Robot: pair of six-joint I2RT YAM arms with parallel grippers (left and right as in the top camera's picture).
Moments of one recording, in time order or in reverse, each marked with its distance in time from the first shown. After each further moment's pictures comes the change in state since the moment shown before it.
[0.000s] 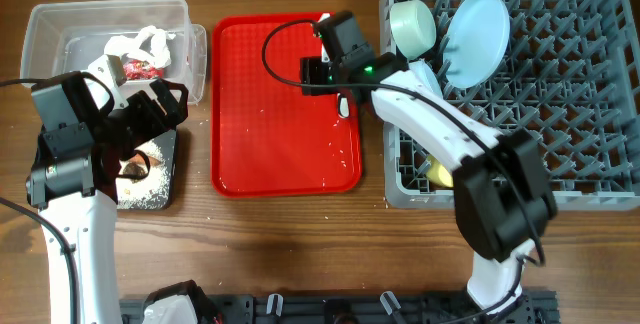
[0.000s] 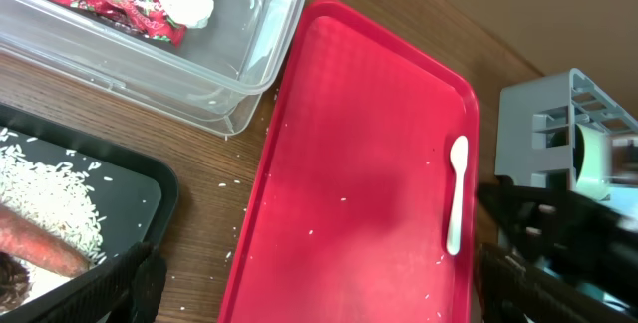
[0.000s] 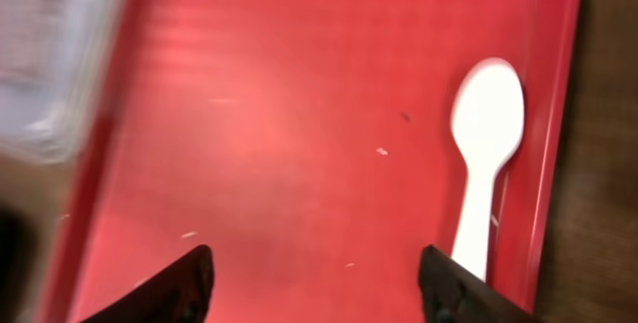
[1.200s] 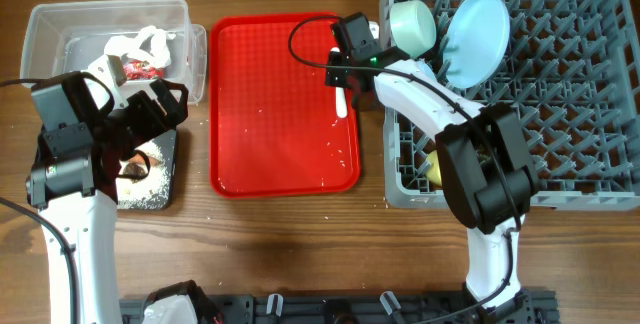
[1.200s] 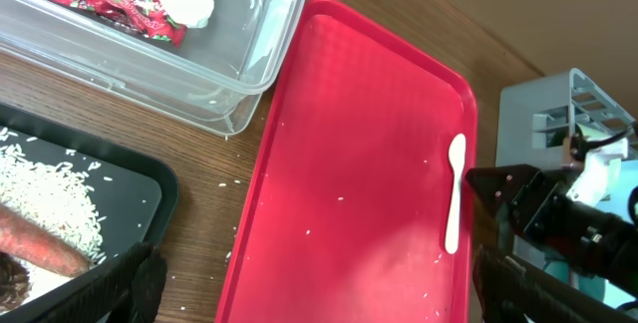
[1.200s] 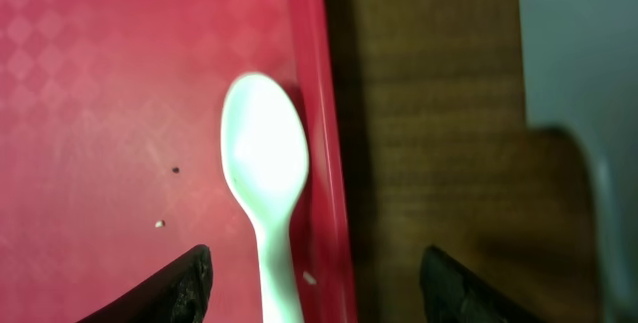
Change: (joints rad) left arm 0.000 0.000 0.000 0.000 0.000 0.000; right arm -0.080 0.139 0.047 -0.010 0.183 0.059
